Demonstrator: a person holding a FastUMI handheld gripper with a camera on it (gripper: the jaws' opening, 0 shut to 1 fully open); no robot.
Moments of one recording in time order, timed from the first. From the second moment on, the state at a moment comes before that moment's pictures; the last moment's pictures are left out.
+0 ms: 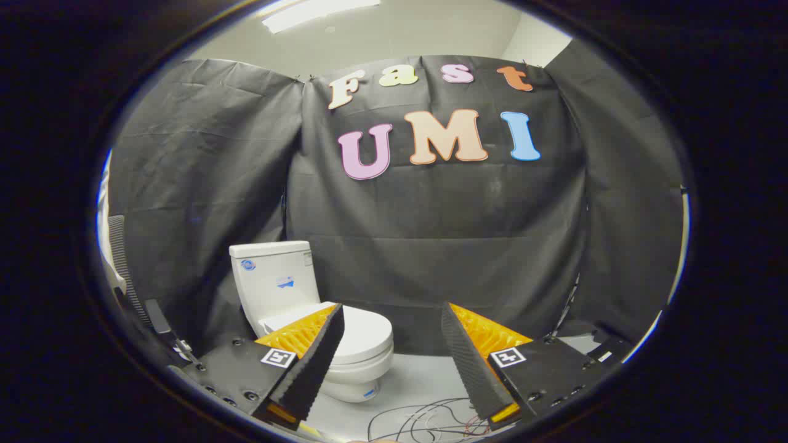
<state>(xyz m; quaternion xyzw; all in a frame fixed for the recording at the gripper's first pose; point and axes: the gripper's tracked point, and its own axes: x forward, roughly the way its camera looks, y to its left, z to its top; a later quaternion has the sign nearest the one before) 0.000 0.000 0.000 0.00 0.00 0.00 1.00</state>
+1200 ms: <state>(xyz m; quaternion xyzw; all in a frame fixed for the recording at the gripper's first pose) 0.003 0.000 -0.001 0.00 0.00 0.00 1.00</state>
